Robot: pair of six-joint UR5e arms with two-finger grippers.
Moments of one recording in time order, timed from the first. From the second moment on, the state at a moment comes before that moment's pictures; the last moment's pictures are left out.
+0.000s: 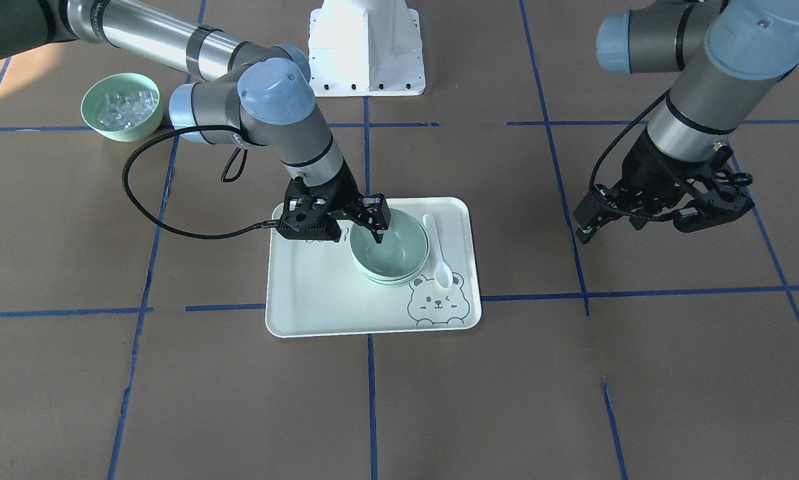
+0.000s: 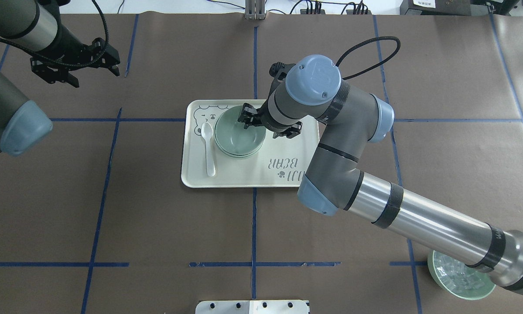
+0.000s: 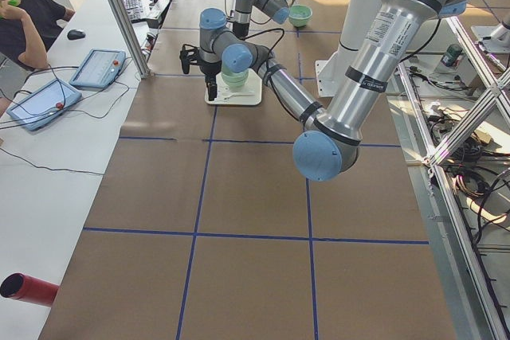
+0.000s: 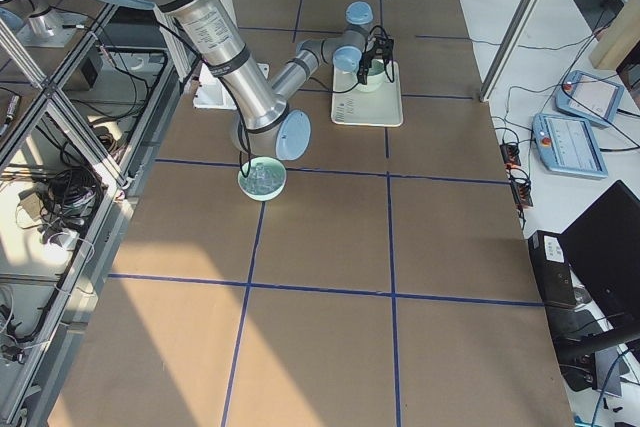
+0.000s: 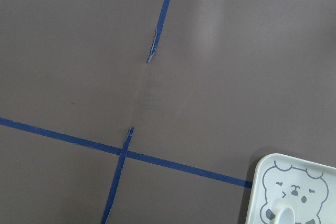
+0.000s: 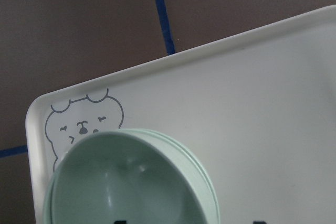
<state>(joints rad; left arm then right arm) -1.00 -2.03 -1.83 -1.57 -2.12 -1.13 0.60 -0.81 1.48 -1.21 1.91 1.48</state>
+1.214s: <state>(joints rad) -1.23 -1.91 -1.85 -1.42 -2.23 -0.61 1.04 -1.23 1.81 -1.58 2.17 0.63</state>
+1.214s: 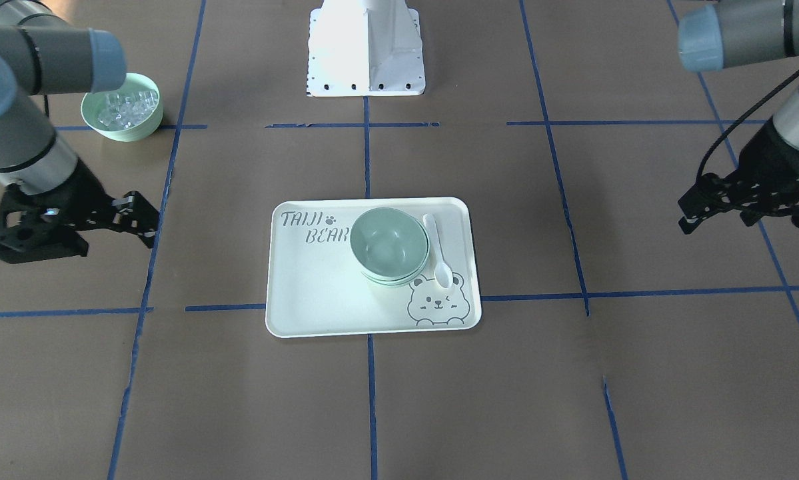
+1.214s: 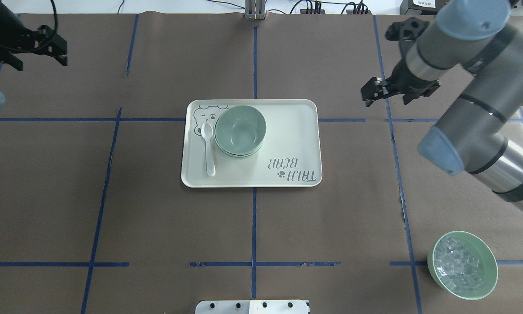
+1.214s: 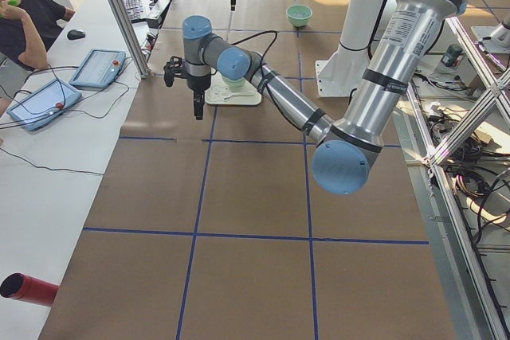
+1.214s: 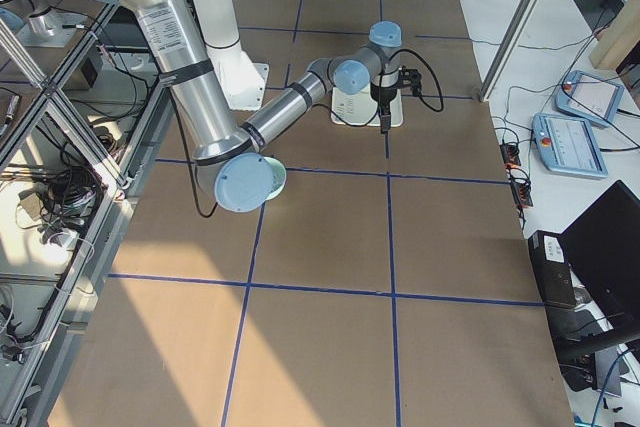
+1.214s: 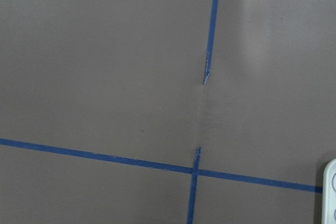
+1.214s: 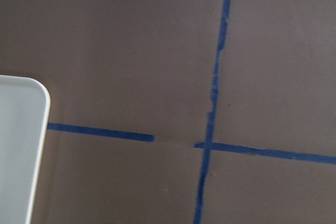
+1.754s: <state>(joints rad) -1.45 -1.72 -1.78 -1.41 -2.28 -0.11 1.37 -1.44 1.70 -1.59 2.29 0.01</state>
